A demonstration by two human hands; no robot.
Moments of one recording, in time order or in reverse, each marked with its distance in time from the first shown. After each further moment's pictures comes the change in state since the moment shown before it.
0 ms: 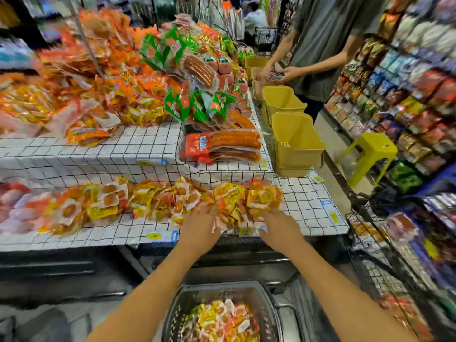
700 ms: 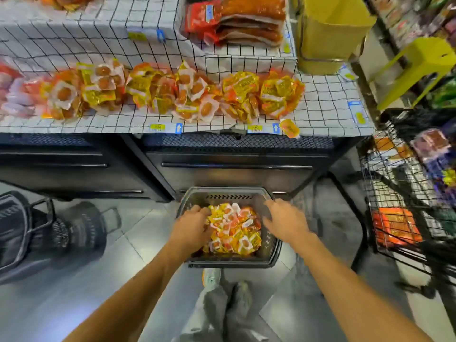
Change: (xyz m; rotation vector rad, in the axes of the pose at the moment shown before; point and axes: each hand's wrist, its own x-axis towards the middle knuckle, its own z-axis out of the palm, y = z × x) left_hand -0.214 0.005 0.152 -0.140 -0.361 -0.213; right_hand -0.156 -0.018 0.168 0.044 -0.266 0.006
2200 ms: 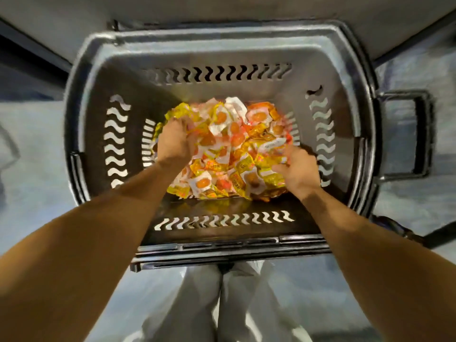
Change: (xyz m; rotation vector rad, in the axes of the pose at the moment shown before) left_hand 0.324 -0.166 0.426 -0.322 0.160 -0.174; right_hand 0.239 0.075 0.496 0.580 -0.066 0.433
